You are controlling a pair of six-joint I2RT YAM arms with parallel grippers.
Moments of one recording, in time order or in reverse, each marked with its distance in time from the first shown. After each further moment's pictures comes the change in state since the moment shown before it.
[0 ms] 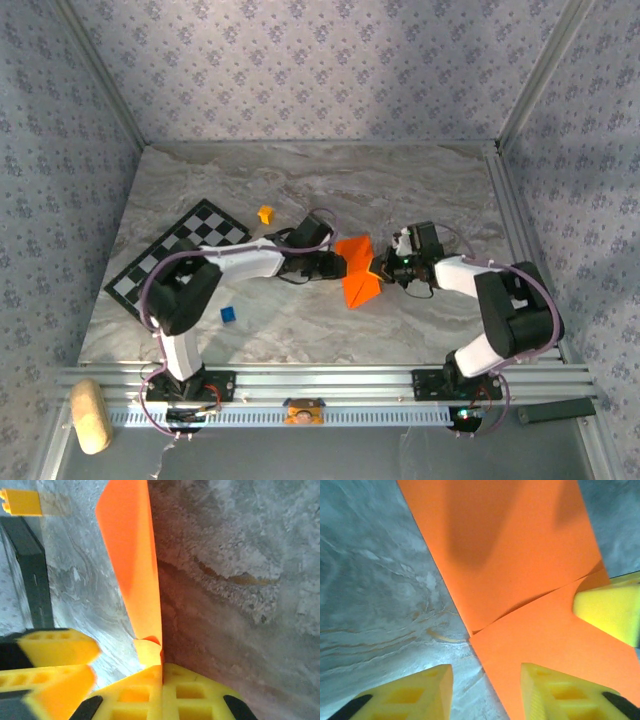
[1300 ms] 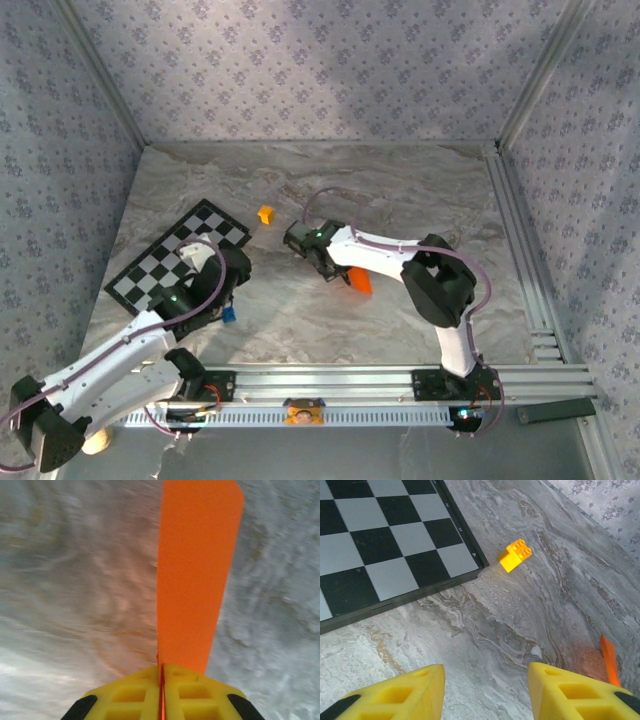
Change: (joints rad) left arm 0.055 -0.977 -0.450 -0.329 -0.828 -0.358; right arm 0.658 0.491 0.883 -0.929 1.107 -0.325
